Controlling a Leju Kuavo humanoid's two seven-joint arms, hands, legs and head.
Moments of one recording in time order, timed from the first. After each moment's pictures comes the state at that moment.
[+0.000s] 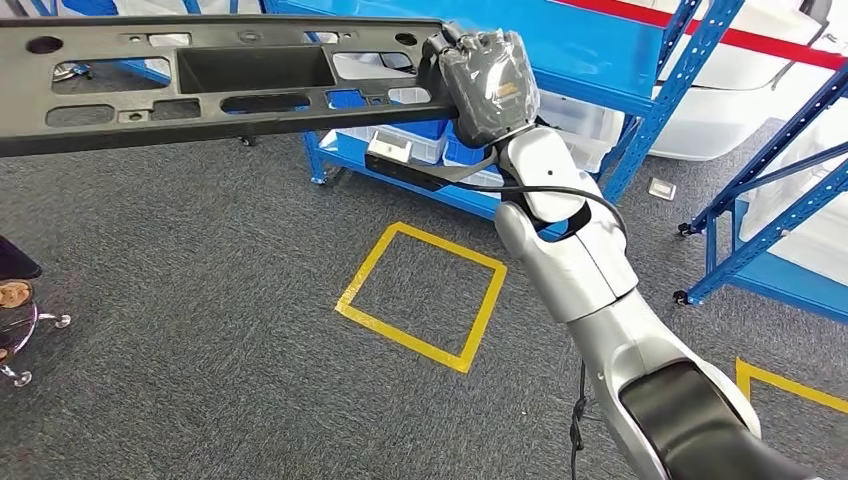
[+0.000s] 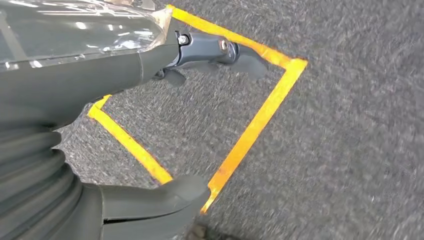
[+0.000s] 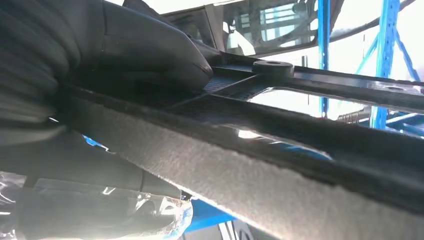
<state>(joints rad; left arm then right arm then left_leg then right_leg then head) -0.14 -0.11 0.29 -0.21 -0.30 0.40 -0.25 -0.88 -0.02 0.48 -1.31 1.25 -0.31 0.00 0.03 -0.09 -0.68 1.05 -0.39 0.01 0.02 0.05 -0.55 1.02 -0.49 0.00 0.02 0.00</state>
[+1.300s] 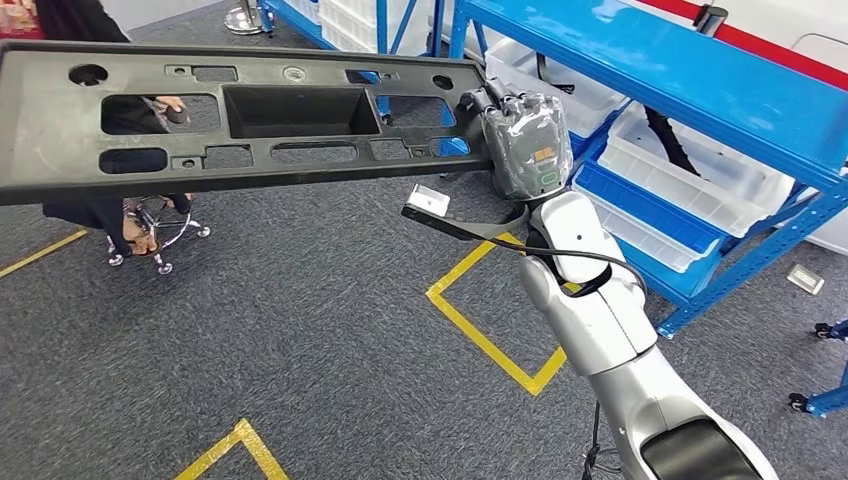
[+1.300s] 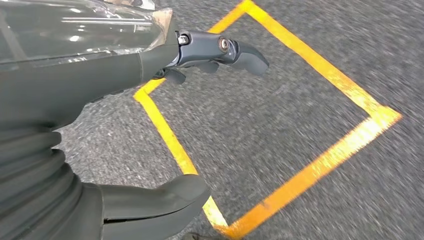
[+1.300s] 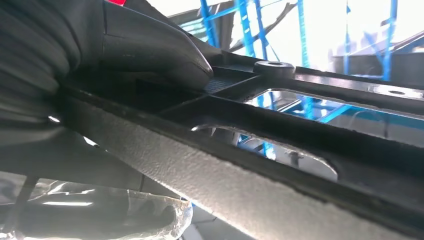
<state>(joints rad) -0.15 -0.12 0.29 -0.21 -0.38 0.42 -0.21 -0.66 -0.08 0.44 -1.47 1.25 -0.45 0.01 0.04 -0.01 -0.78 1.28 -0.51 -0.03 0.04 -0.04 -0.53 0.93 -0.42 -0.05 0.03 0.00</state>
